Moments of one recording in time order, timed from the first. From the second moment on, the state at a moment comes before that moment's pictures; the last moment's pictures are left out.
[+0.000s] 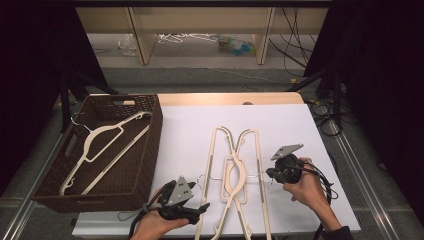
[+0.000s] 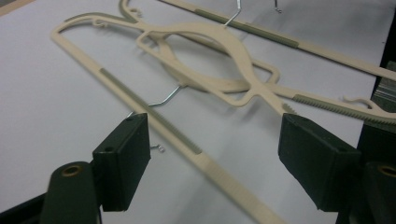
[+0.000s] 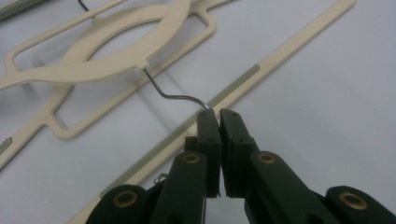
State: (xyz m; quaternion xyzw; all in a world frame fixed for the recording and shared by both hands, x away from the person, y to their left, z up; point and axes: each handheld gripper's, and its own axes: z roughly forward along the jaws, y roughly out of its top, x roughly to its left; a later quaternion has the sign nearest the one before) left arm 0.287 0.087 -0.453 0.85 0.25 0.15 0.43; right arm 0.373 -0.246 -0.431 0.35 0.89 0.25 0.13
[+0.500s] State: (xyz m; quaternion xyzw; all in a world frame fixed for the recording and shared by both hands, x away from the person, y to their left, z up) left arm 0.288 0.091 -0.453 0.86 0.25 0.15 0.43; right arm 0.398 -0.265 -0.449 0.35 0.90 0.22 0.13
